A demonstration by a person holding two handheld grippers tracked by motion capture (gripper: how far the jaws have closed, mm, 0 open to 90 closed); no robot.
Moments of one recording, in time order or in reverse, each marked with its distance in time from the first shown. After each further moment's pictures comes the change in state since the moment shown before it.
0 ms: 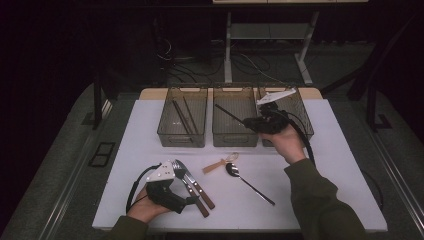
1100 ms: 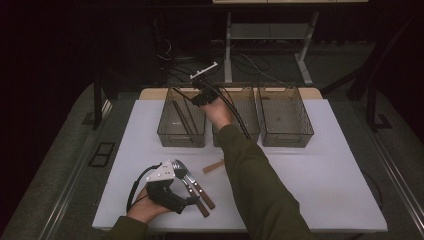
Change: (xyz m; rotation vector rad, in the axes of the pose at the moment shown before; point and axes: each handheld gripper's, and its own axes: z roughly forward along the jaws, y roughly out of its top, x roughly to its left) left arm -0.001 0.002 0.000 -0.029 -0.019 0.007; right arm 0.033 0.118 0.167 0.114 -0.066 0.062
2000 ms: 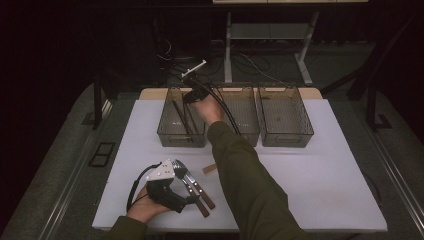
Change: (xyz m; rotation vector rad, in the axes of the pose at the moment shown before) left arm 0.002 0.001 0.001 0.003 0.003 0.001; right arm 0.005 0.015 0.022 0.014 -0.026 -0.002
